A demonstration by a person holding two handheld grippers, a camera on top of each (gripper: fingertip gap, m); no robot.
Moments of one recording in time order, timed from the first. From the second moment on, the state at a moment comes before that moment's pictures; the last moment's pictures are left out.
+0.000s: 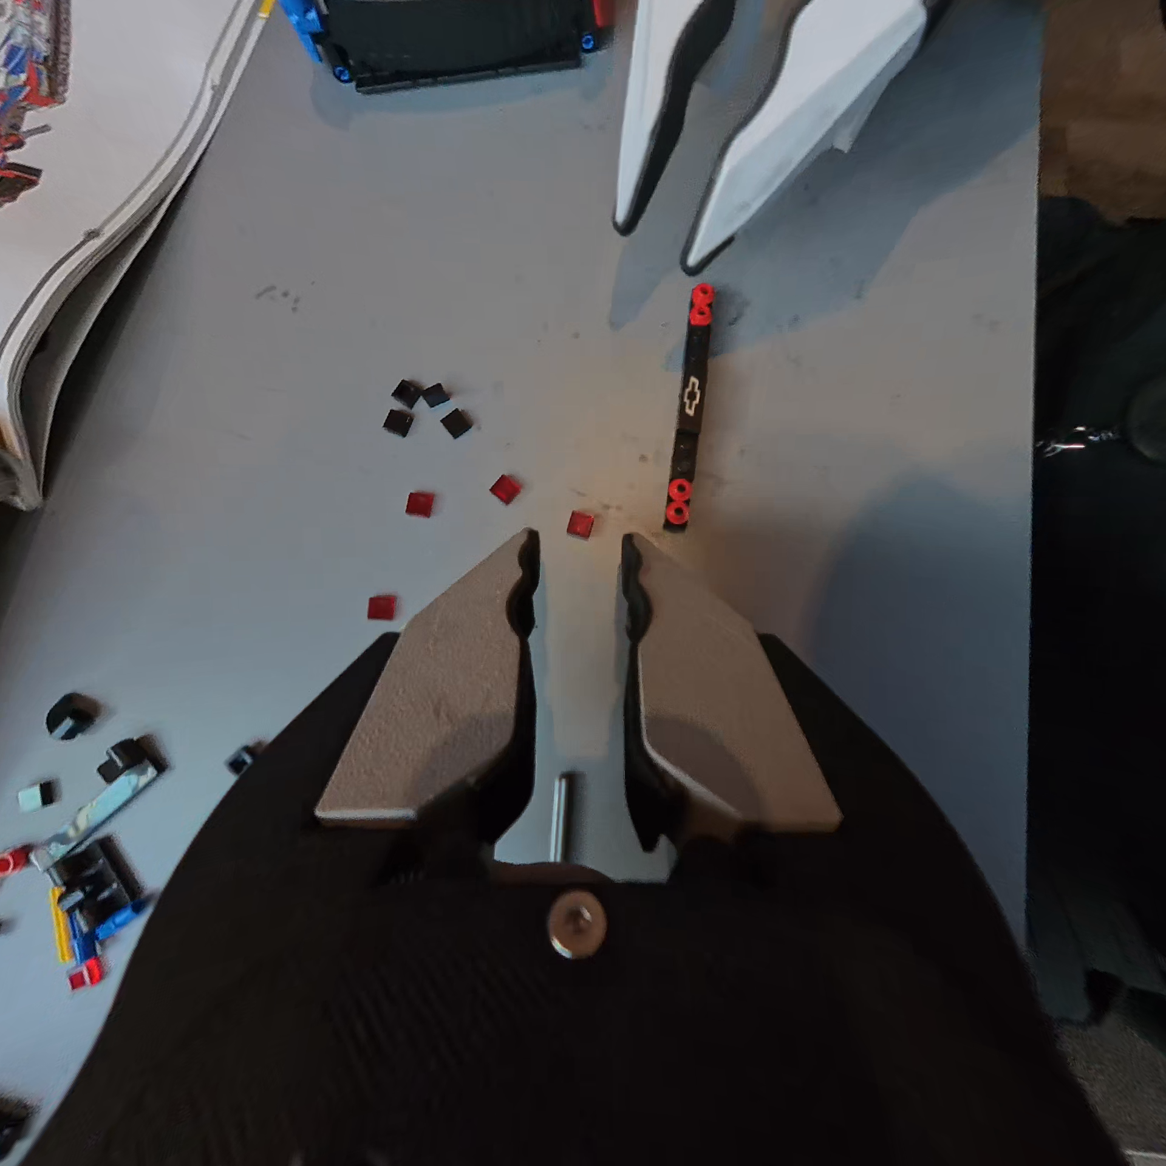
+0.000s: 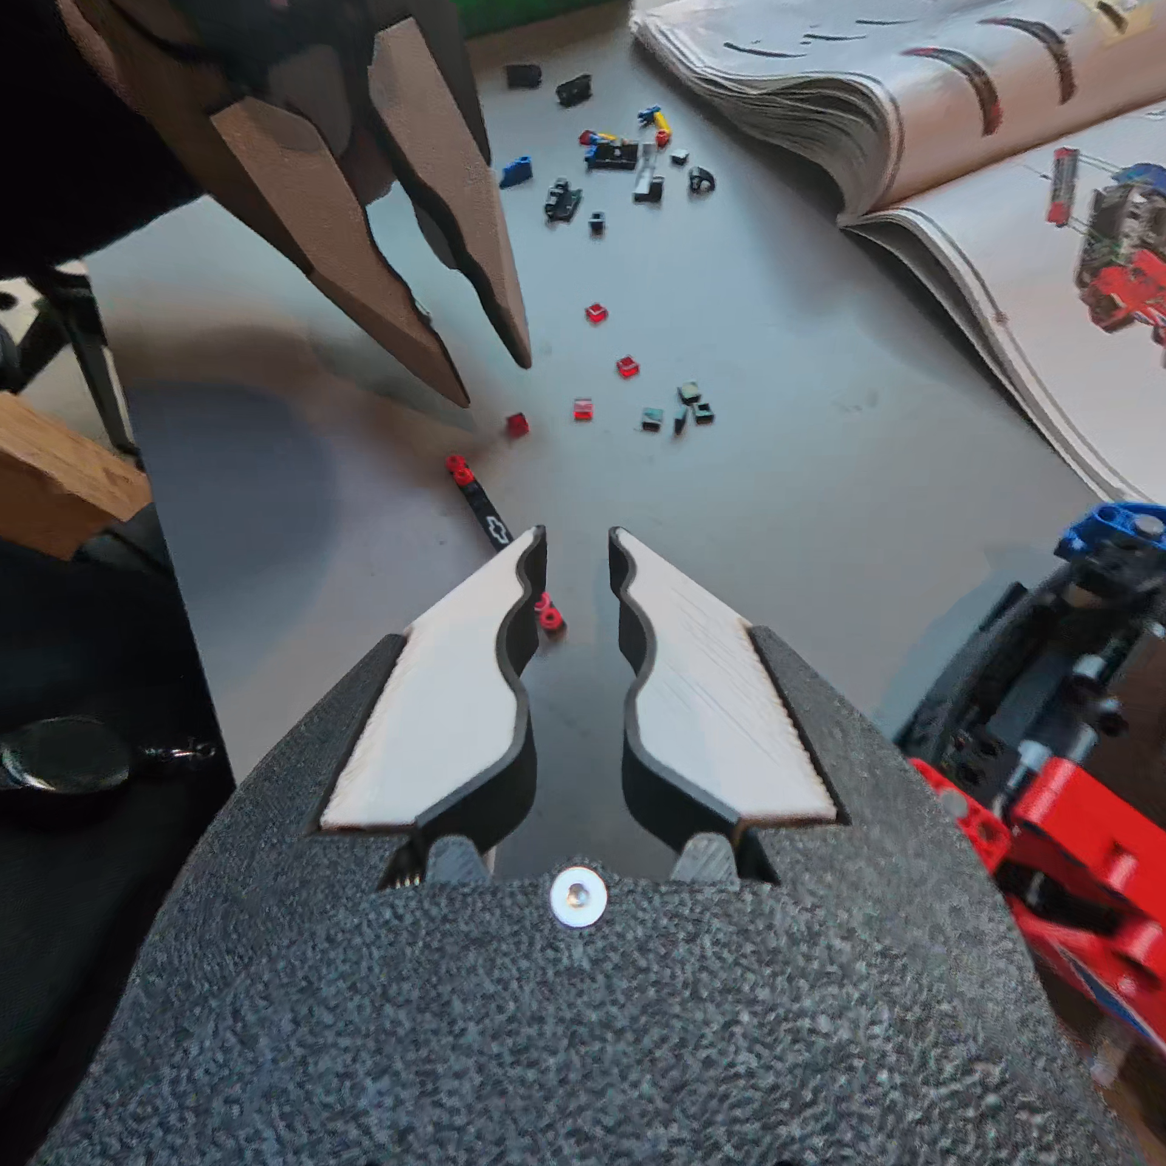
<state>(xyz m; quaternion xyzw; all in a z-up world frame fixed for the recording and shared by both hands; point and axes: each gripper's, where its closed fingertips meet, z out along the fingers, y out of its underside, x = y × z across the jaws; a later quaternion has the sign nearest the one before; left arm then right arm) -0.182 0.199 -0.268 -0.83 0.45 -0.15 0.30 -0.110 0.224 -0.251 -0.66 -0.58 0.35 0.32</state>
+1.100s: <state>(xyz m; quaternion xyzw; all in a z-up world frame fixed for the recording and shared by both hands) -0.211 0.137 -0.268 -0.85 0.35 -0.16 0.35 -0.172 0.210 -0.269 -0.53 -0.77 0.26 0.24</state>
